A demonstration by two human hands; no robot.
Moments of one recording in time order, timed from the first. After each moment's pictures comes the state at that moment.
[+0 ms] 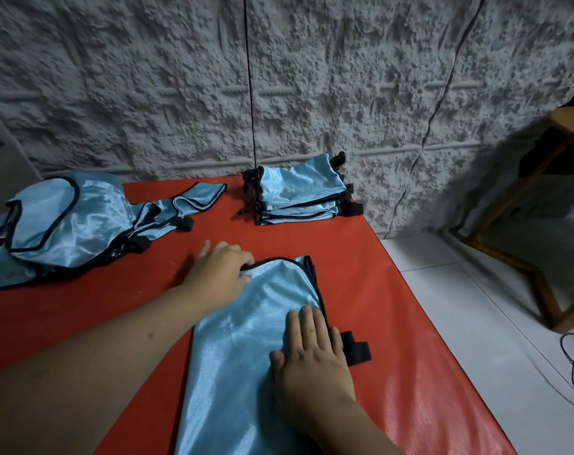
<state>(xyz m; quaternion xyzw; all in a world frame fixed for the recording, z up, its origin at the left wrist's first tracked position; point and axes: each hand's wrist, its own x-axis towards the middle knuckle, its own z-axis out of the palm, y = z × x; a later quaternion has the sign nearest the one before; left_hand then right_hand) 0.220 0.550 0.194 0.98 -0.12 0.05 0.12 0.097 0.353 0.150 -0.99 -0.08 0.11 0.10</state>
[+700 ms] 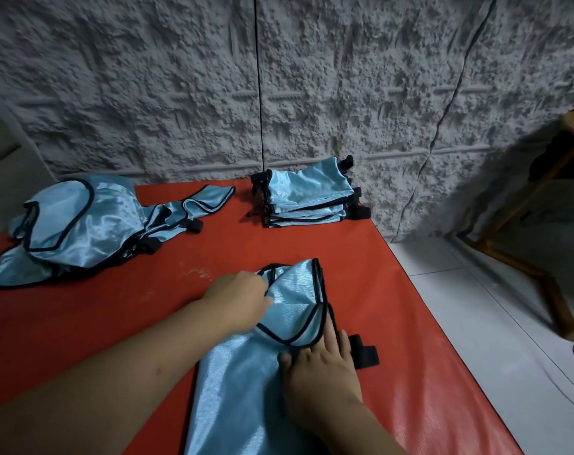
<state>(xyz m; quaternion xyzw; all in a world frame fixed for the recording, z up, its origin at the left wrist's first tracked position) 0.181 0.518 0.218 0.99 -0.10 -0.08 0.03 0.096 0.356 0.152 -0.98 -0.10 0.10 0.10</state>
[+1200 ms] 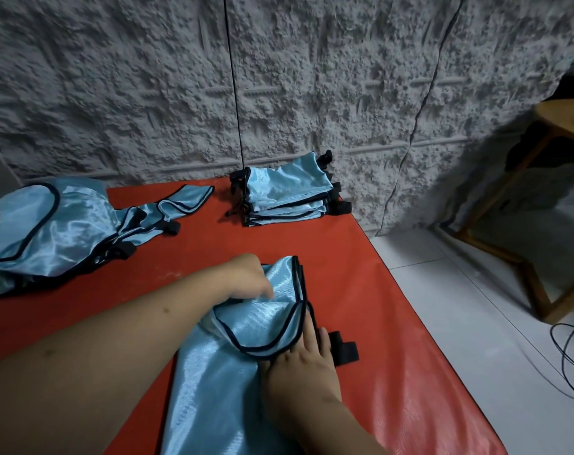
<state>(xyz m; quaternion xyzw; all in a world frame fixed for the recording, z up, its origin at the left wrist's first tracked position) 0.231 0.483 0.225 0.94 0.02 -0.23 0.26 0.099 0.355 0.147 -0.98 -0.13 0.08 0.09</state>
